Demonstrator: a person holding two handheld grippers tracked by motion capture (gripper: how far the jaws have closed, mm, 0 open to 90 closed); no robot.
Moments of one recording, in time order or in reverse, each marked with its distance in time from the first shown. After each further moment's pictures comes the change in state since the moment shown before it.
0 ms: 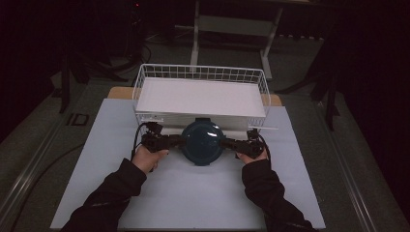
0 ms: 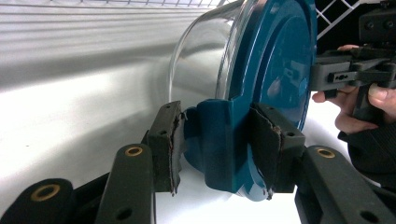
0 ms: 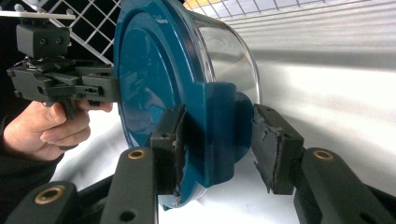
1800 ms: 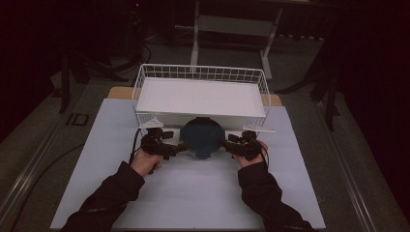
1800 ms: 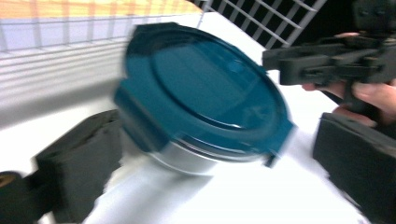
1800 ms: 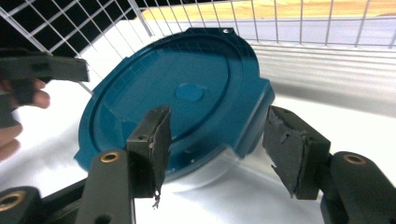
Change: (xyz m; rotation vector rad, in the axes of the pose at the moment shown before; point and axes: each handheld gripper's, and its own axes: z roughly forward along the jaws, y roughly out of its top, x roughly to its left) left arm -0.023 -0.010 -0.014 -0.068 -0.027 0.173; right arm 0.038 -0.002 -0.001 -0.072 -0.278 -0.178
